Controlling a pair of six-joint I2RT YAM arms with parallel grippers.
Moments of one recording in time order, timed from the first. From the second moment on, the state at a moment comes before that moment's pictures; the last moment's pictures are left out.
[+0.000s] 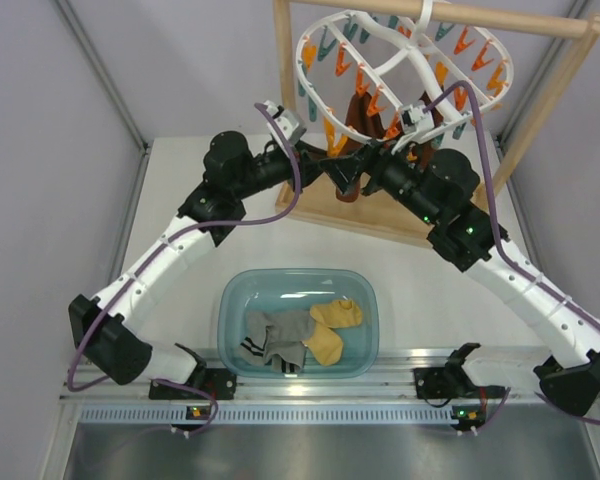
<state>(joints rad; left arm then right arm) -0.58 1.40 1.37 0.11 0.52 0.00 0.69 1.16 1.31 -0.04 -0.08 0.44</state>
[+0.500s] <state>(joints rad) -0.62 1.38 1.45 -0.05 0.44 0.00 0.73 1.23 1.37 -0.05 0.06 0.46</state>
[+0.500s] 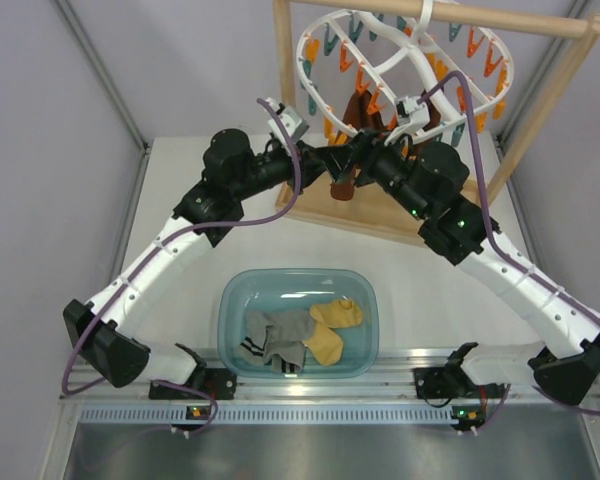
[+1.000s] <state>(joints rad) -0.62 1.36 1.45 -0.06 0.40 0.00 0.74 1.30 1.45 -0.07 0.10 0.48</state>
